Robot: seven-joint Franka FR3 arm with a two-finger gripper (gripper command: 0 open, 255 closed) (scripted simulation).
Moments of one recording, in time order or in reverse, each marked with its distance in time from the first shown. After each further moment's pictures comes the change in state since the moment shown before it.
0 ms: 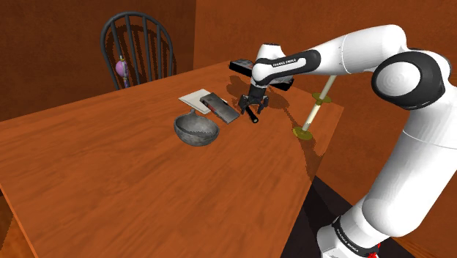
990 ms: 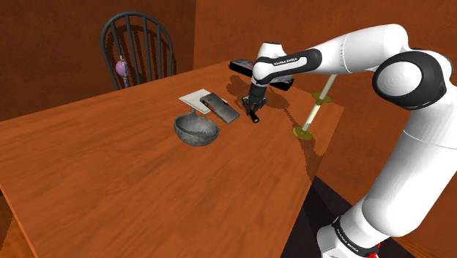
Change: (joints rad) arm -0.001 -0.006 -0.003 0.004 -0.001 -0.004 0.000
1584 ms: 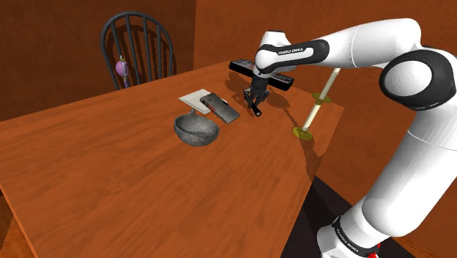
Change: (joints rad) arm 0.001 -0.039 0.002 0.058 0.002 -0.103 0.000
